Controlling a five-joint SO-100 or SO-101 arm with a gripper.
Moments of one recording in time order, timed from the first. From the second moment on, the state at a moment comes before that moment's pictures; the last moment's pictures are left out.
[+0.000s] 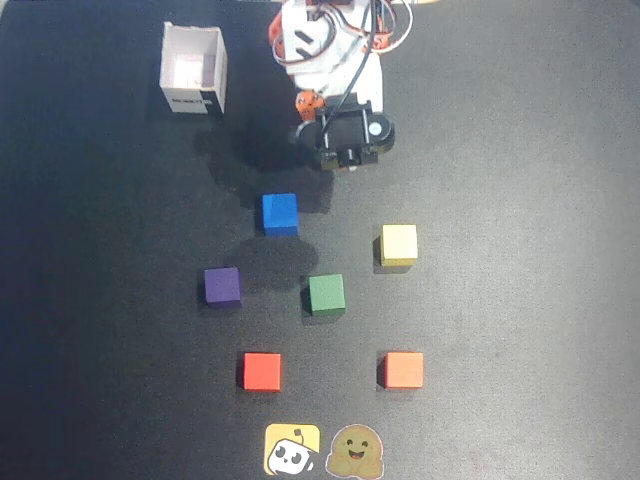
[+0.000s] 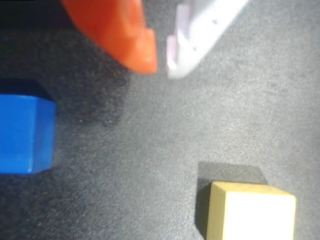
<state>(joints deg) -7.6 176.7 164.8 72.5 89.0</state>
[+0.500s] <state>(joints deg) -7.4 176.7 164.8 72.5 89.0</state>
